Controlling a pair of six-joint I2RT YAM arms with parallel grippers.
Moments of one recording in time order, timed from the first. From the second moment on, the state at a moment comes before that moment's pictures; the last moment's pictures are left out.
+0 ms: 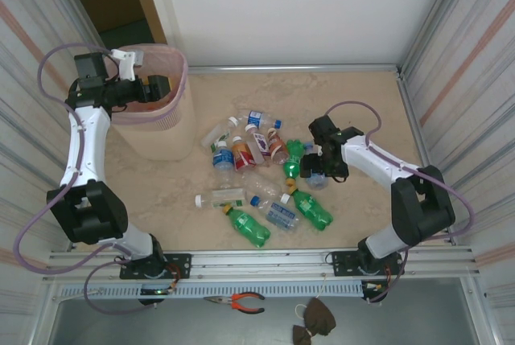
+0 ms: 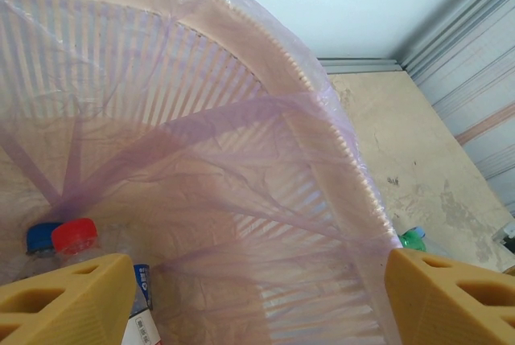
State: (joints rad) left arm 0.20 1.53 1.52 -0.66 0.77 0.05; right arm 0.44 1.52 0.99 -0.85 0.03 0.41
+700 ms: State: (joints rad) left arm 0.22 1.53 1.52 -0.66 0.77 0.05; right arm 0.40 1.64 0.98 -0.76 0.03 0.41
